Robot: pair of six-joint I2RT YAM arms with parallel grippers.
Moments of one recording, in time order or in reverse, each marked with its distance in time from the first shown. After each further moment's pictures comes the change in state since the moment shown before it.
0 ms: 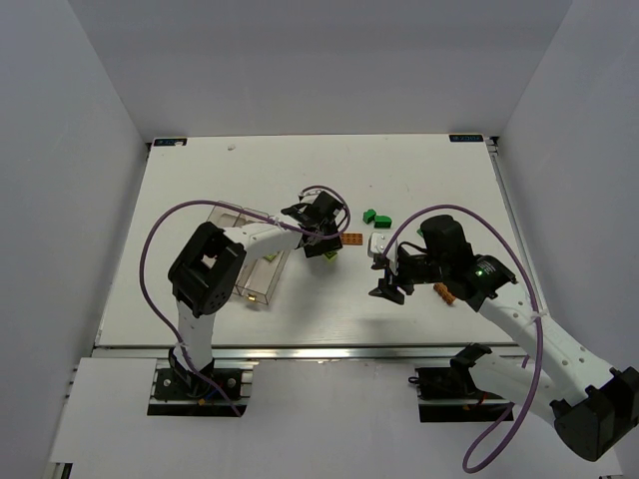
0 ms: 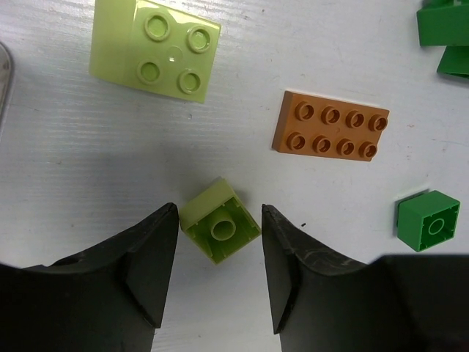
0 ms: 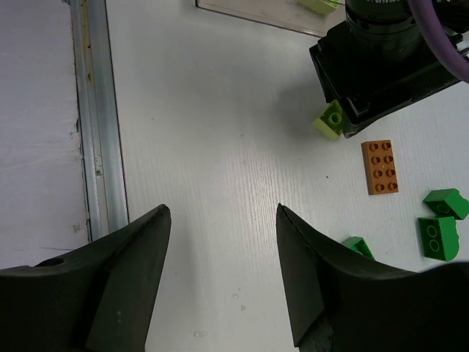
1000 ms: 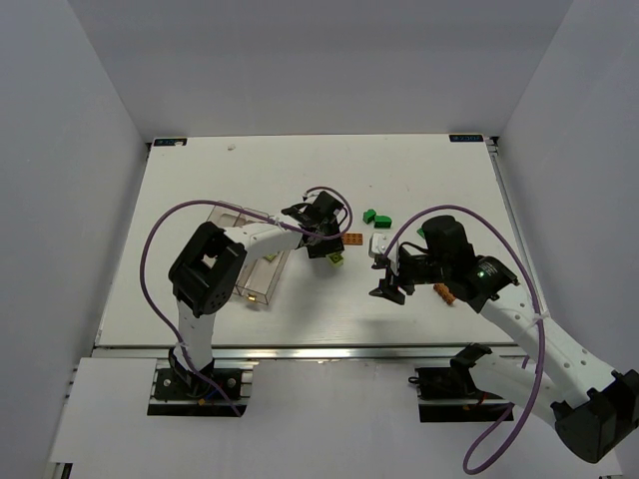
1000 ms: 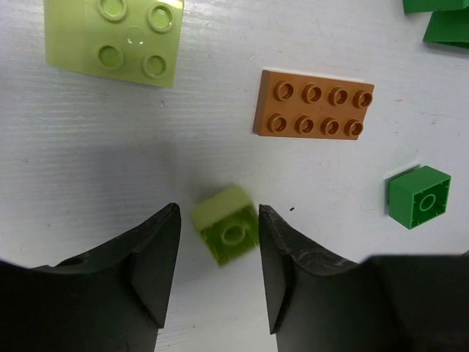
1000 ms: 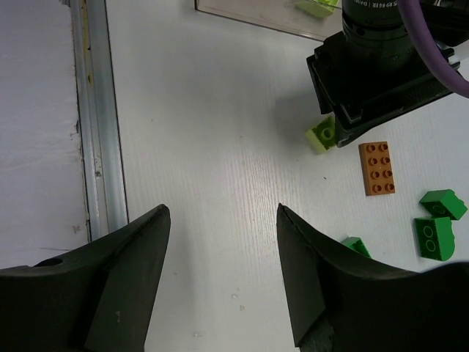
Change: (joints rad) left arm 0.000 0.003 0.000 0.010 0.070 0.031; right arm 0.000 -0.011 0.000 0.000 -0.001 0.000
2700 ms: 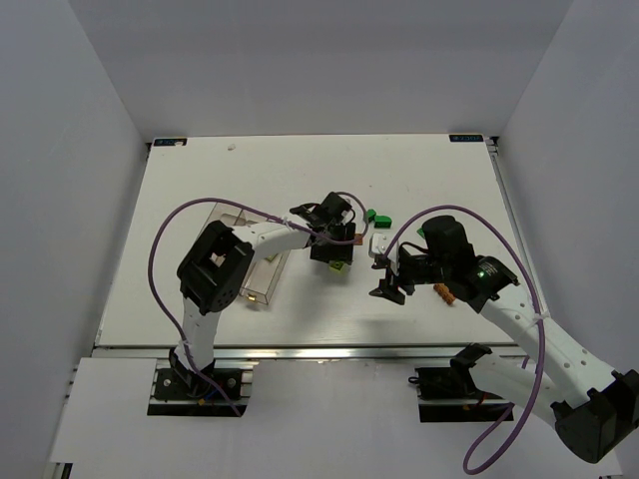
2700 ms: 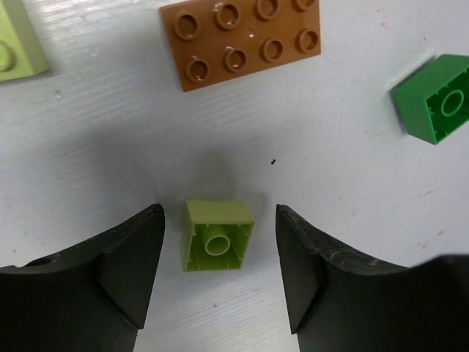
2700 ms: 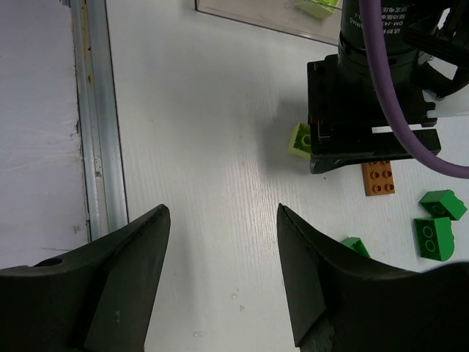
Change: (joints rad) left arm -0.027 0.051 0.066 -0.053 0.151 0.286; right arm 0.000 -0.003 0.000 0.000 0.000 0.000
